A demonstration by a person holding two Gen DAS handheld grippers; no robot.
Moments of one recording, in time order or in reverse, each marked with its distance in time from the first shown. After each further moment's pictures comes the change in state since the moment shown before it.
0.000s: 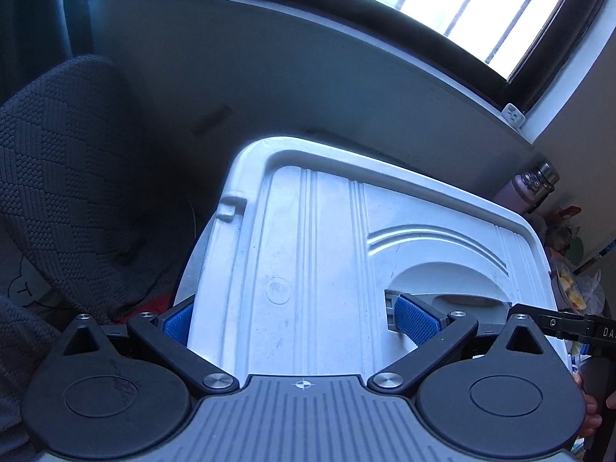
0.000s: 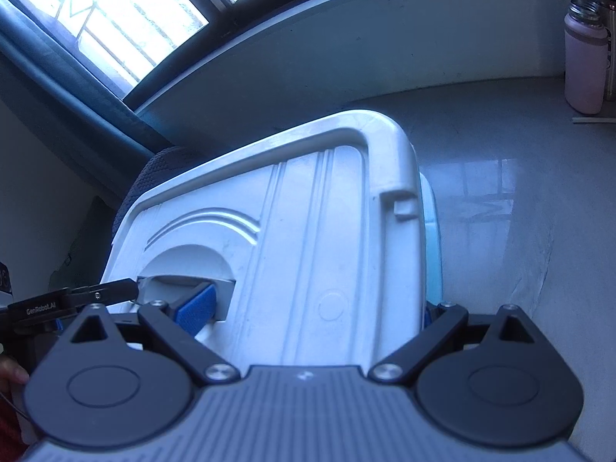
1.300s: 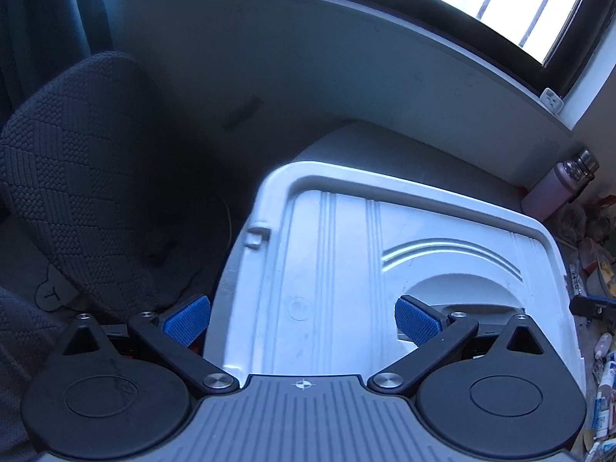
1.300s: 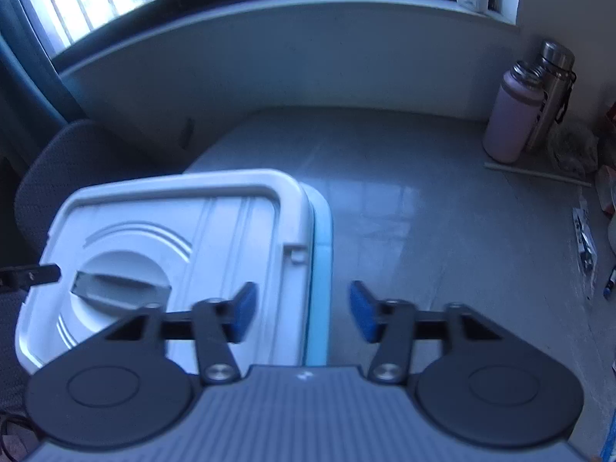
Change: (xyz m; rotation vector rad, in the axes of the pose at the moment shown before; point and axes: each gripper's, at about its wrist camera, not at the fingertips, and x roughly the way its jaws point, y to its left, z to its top) left arm 0.042 0.009 -0.006 0.021 0.032 0.119; right arm -0.005 0.014 0.001 -0.130 0.017 -0.372
